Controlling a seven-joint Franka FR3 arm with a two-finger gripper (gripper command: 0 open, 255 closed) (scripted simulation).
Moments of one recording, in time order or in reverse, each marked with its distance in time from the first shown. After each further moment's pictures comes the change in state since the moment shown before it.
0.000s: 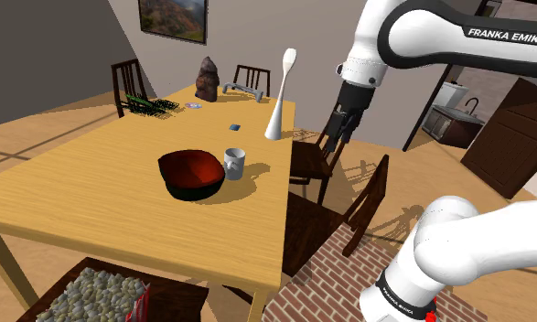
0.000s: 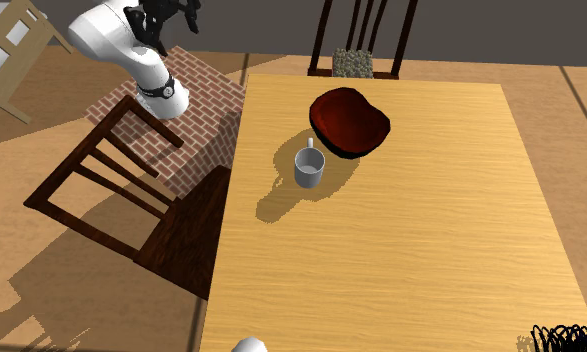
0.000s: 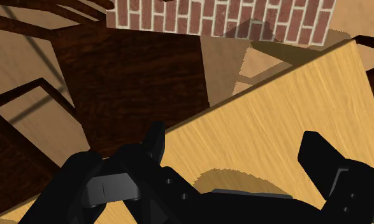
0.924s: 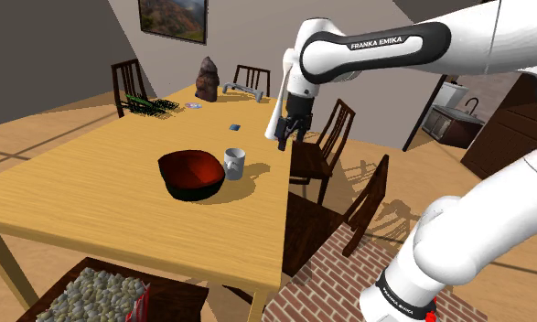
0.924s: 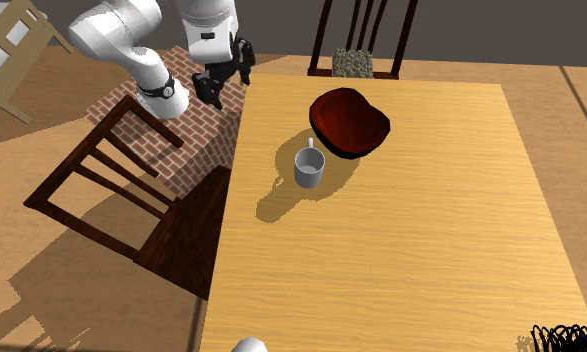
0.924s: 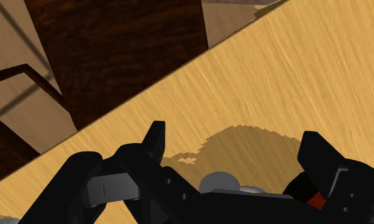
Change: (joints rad) arm -0.012 0.478 0.002 0.185 0.008 0.268 0.025
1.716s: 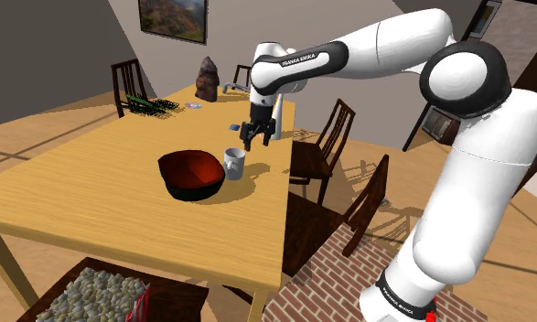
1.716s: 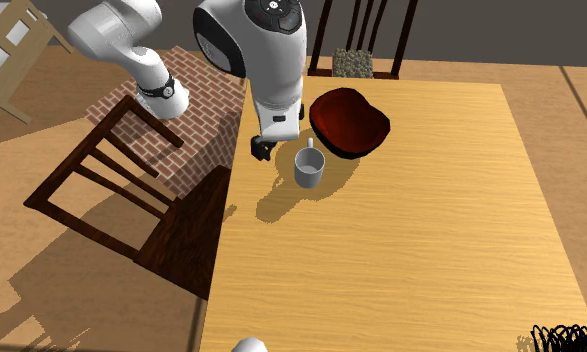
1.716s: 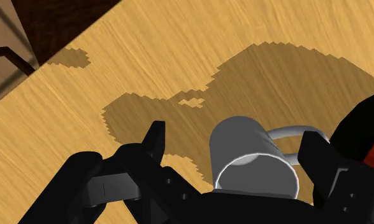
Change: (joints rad) arm -0.009 0.491 -0.006 0.373 0.007 0.092 0.018
